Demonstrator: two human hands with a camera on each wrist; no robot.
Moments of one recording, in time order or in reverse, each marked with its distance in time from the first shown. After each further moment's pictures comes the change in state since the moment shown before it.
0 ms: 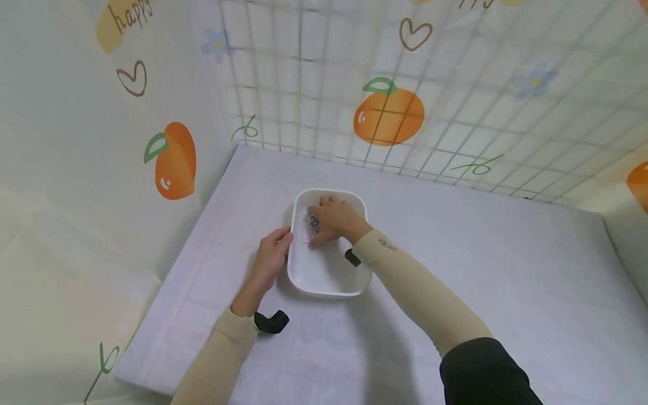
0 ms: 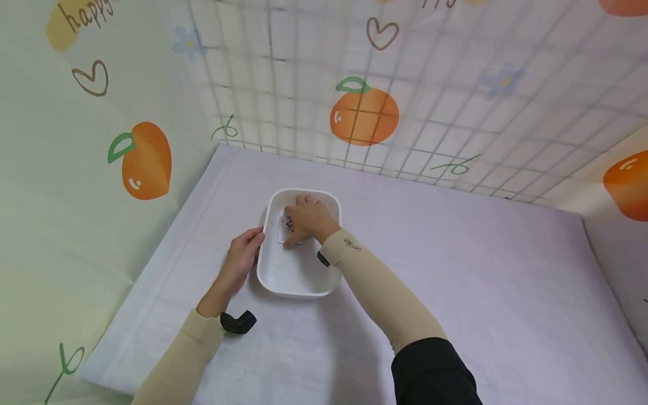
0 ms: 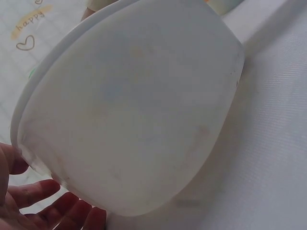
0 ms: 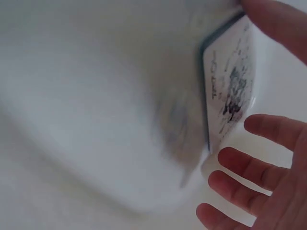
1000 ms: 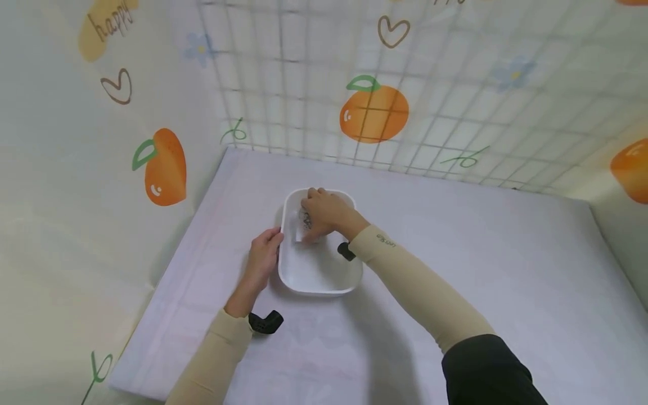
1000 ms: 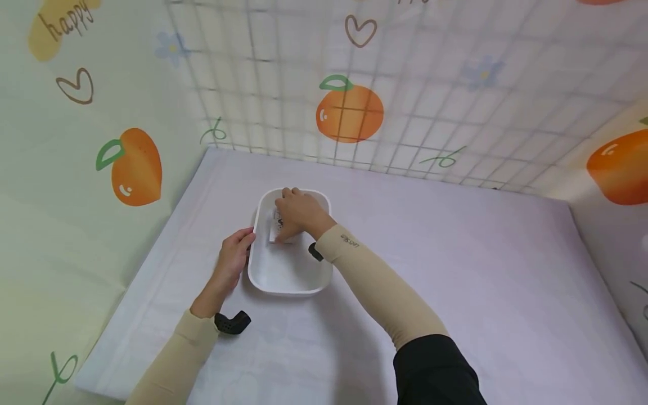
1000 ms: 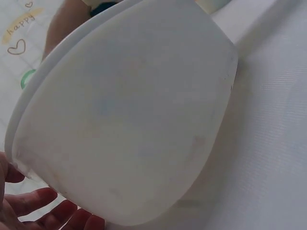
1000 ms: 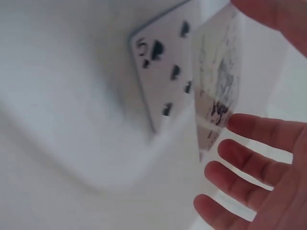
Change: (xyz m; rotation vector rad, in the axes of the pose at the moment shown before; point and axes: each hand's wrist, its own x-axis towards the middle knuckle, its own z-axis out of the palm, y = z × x) left_hand -0.004 0.006 0.007 0.036 0.061 0.038; right_hand -0.021 -0.002 -0.025 -0.010 0.089 -0.104
